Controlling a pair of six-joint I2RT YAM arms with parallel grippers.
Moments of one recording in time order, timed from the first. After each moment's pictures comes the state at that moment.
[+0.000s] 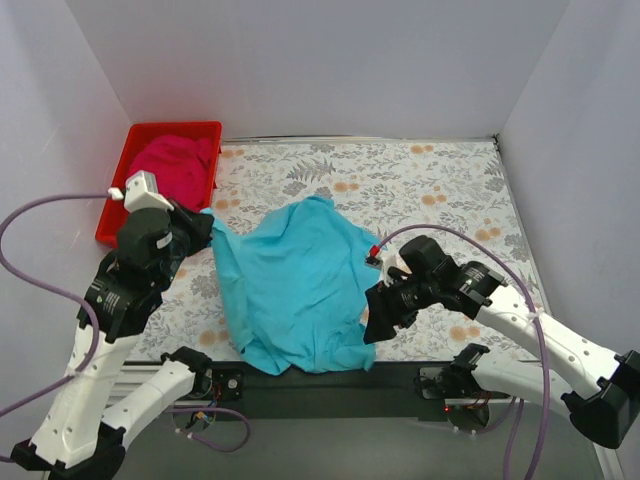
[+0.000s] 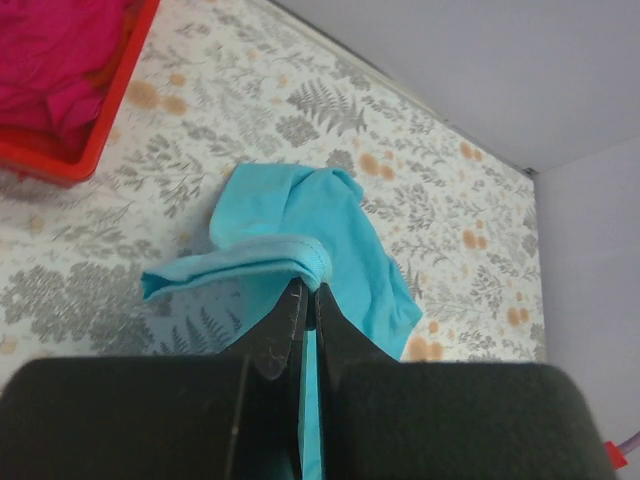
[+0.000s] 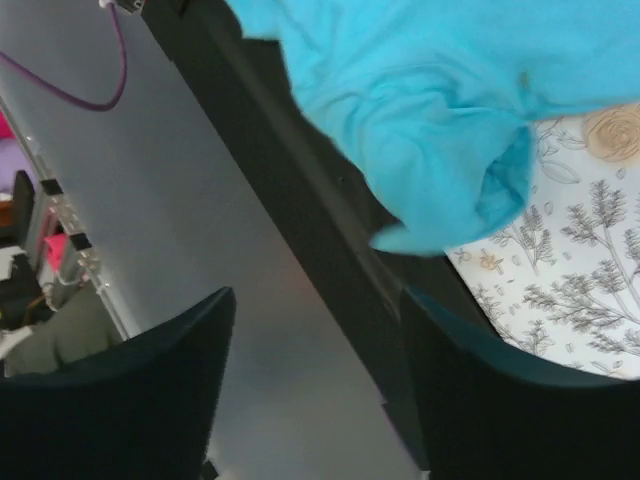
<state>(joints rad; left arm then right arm) -0.44 0.82 1.27 -0.78 -0.34 -0.72 0.78 0.93 0.82 -0.83 -0.61 0.31</state>
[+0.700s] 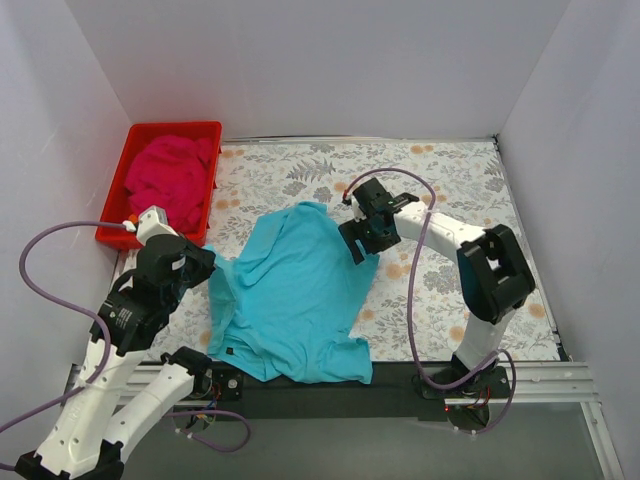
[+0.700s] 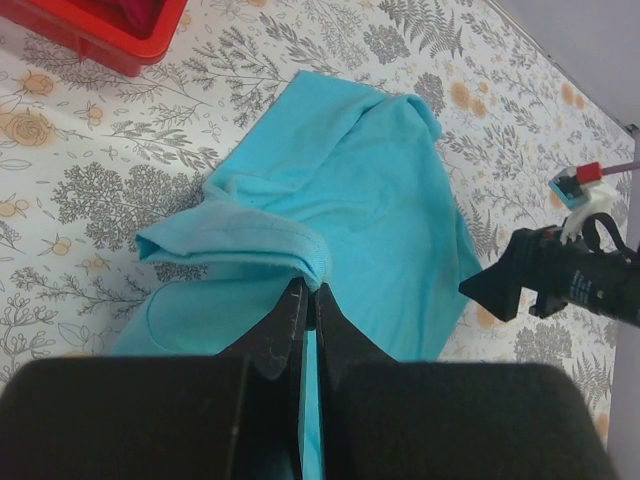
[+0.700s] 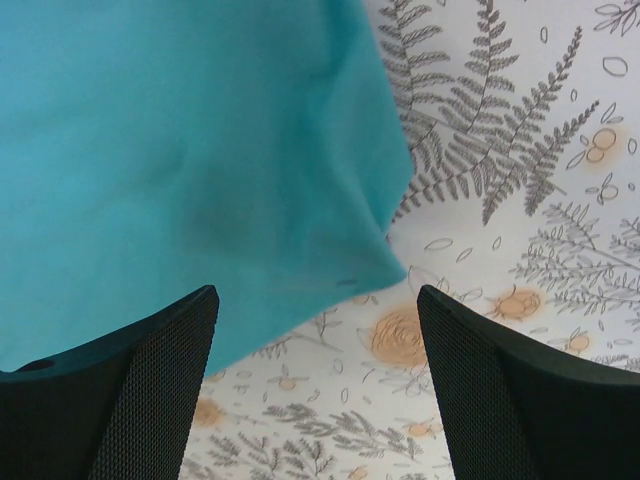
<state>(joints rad) -0.44 0.65 1.00 -0.90 -0.36 -0.81 0.61 1.76 1.26 -0.68 -0.03 0.07</state>
